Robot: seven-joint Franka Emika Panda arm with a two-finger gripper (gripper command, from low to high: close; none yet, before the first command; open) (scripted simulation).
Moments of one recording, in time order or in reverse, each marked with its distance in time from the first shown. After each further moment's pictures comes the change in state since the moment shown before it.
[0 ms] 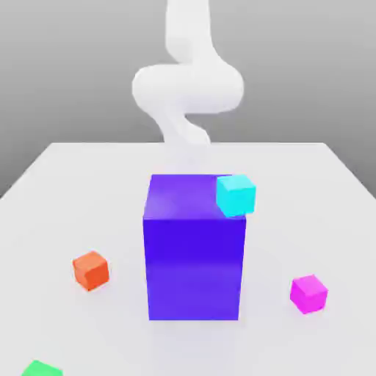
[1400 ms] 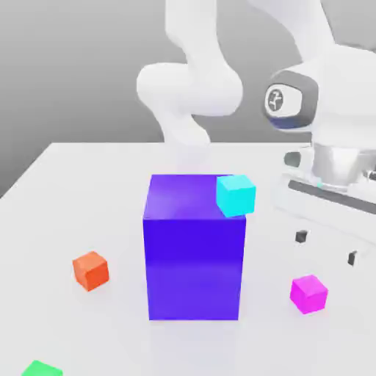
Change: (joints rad) arm -0.424 0.782 0.927 -0.316 -0.224 0.400 1.667
